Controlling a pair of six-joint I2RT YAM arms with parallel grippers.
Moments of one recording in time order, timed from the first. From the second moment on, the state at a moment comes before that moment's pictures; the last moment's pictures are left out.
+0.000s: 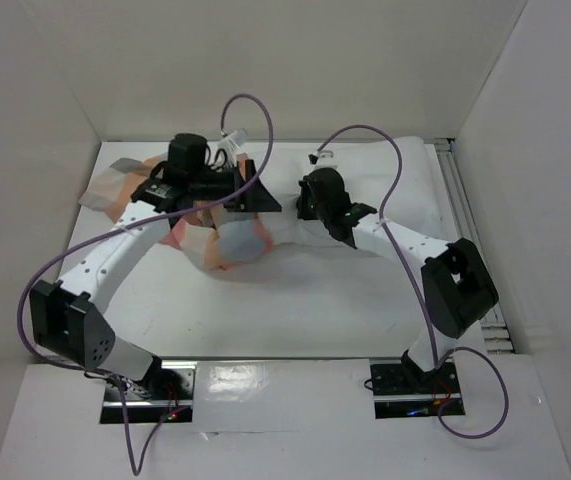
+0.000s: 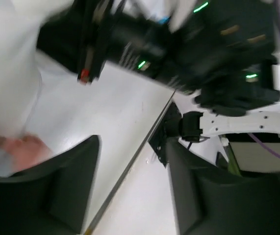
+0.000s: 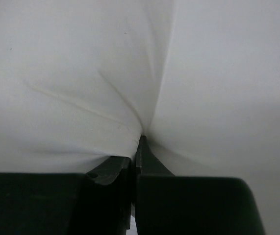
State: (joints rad) left arm -0.39 1.49 1.34 -0.39 0.77 -0.53; right arm 0.59 1.66 1.15 0.00 0.19 0.42
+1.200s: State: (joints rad) left arm -0.33 1.94 1.85 -0.73 0.00 -0.48; right arm 0.72 1.58 1.03 -0.01 0.29 0.43
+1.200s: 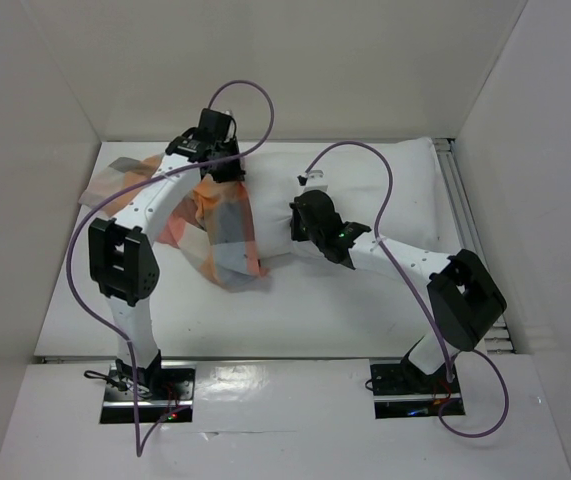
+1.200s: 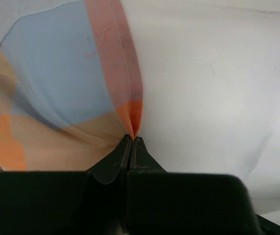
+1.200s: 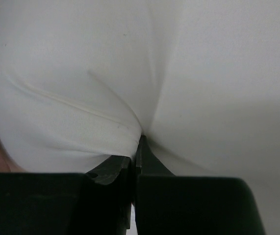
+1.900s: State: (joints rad) left arm -0.44 1.99 2.18 -0.70 0.38 -0.50; right arm 0.82 1.47 0.94 0.00 0.40 0.44
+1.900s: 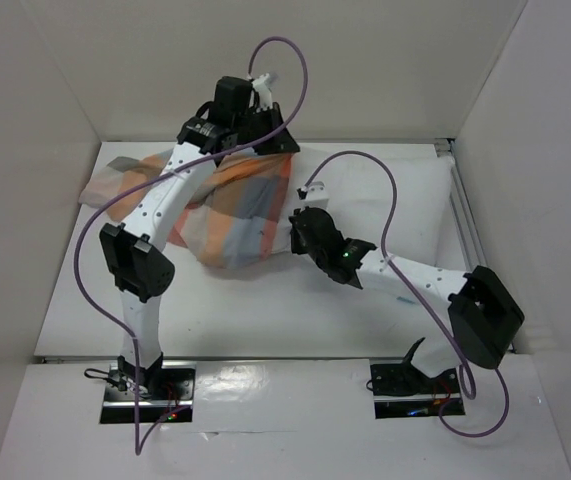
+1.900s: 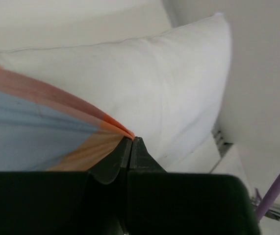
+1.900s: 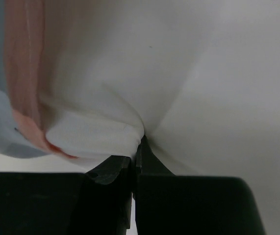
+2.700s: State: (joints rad) left arm -0.43 2.04 2.09 -0.71 0.58 -0.48; right arm 0.90 1.24 0.77 0.01 0.31 0.34
